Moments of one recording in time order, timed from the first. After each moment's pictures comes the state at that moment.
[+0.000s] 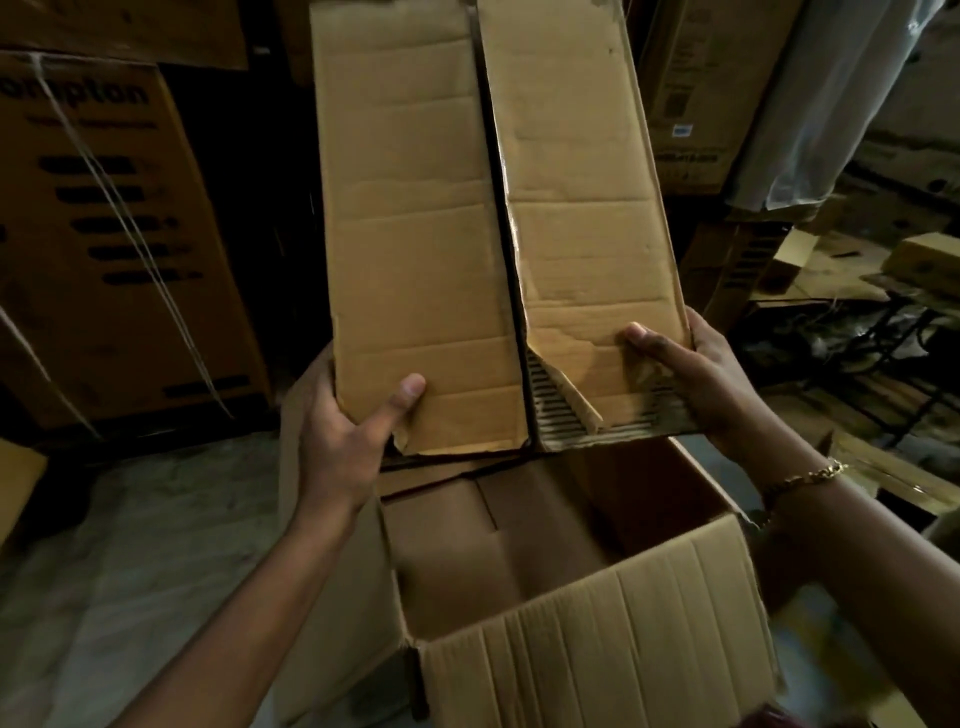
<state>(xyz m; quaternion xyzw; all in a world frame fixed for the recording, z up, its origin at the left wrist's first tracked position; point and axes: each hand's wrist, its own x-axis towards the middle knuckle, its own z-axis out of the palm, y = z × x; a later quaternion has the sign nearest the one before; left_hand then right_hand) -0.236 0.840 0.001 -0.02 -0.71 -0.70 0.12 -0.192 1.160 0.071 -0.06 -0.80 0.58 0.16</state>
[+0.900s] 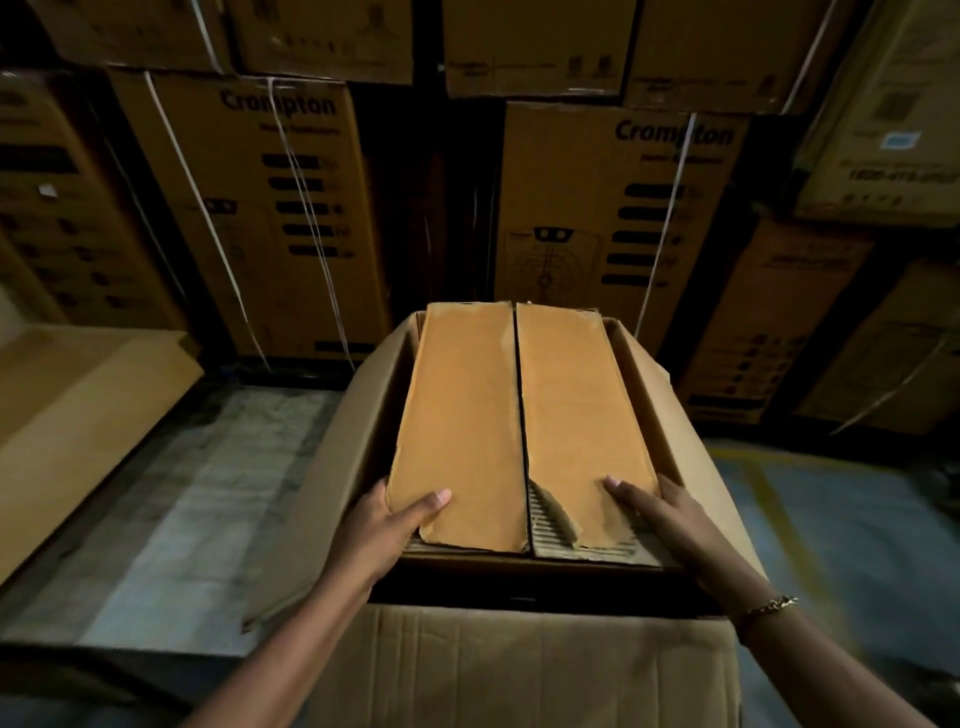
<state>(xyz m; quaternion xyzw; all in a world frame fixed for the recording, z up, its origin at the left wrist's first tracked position) -0.178 0.932 -0.099 0.19 -0.78 -0.60 0.00 -0.232 1.269 -0.077 -0.08 -0.82 0.55 -0.15</state>
